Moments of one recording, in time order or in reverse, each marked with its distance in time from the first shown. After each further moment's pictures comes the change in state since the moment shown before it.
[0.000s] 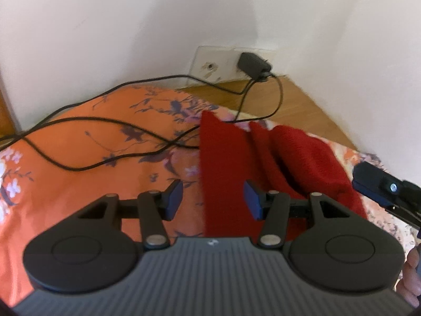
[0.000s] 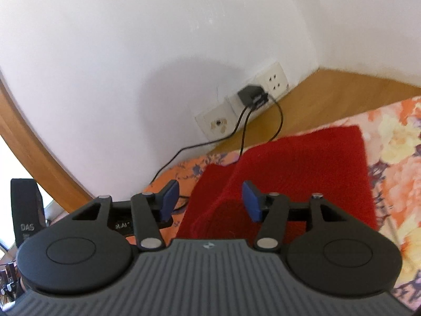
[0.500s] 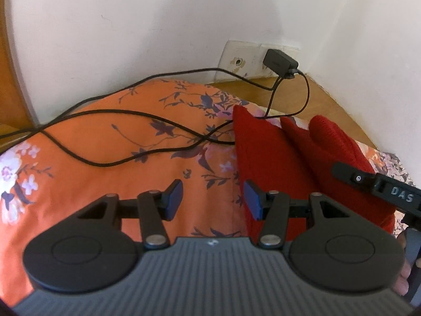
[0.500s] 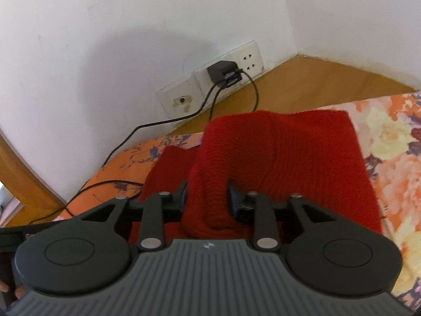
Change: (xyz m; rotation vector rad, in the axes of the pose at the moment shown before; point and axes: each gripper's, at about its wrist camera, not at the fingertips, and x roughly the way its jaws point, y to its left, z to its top) left arm 0.011 0.033 -0.004 -0.013 0.017 0.074; right arm 0.068 -0.001 -0.017 -0.051 0.081 -0.174
